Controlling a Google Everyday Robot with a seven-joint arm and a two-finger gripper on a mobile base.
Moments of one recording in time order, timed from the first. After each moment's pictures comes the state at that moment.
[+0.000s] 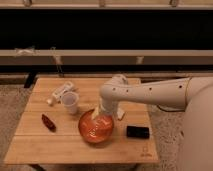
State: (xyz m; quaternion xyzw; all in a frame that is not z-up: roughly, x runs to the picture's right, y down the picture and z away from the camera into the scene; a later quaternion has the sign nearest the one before) arm 0.000 0.166 0.779 -0.30 0.17 0.65 0.67
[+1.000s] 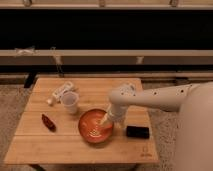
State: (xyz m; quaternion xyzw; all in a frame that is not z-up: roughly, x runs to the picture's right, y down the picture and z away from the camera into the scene) arm 0.041 0.214 0.803 -0.32 0.24 0.70 0.59
